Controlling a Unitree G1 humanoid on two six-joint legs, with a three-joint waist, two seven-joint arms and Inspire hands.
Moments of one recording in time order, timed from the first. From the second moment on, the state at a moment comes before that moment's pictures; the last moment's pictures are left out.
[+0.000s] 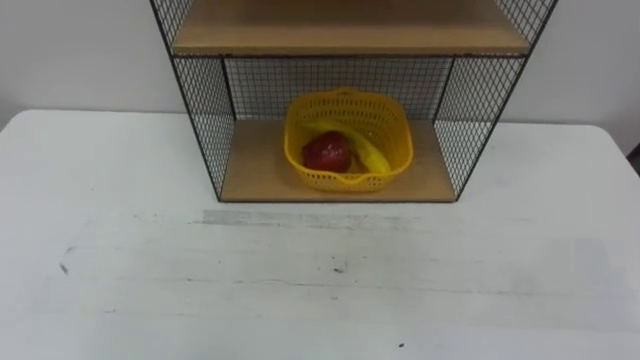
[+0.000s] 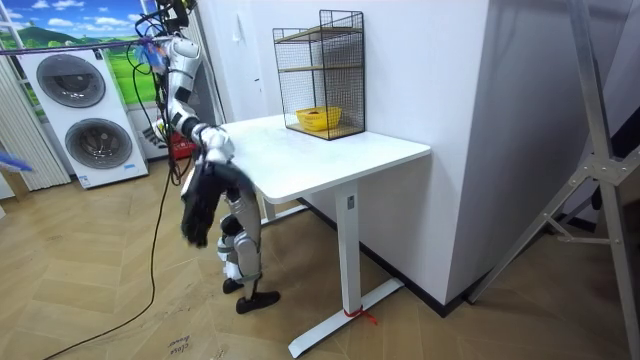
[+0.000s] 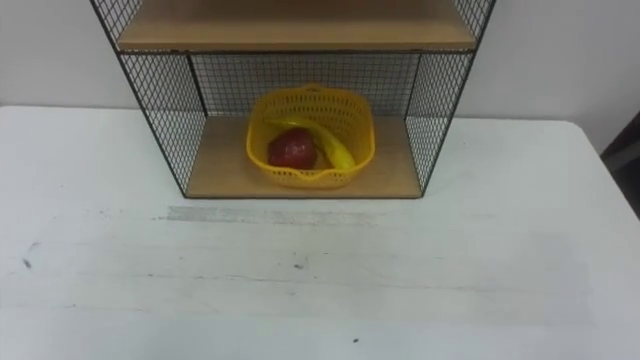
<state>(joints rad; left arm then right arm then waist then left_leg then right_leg) 0.46 0.30 0.81 0.48 -0.93 -0.26 1.02 0.47 -0.27 -0.83 0.45 1.01 -0.22 -0.91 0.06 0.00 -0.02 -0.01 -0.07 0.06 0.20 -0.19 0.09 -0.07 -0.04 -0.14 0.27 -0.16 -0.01</state>
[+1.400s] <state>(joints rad) 0.20 0.15 0.14 1.12 0.27 0.17 0.27 0.09 -0.22 -0.09 1.28 -0.12 0.17 -0.17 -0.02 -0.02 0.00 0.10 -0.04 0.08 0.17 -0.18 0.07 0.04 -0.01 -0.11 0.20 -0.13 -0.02</state>
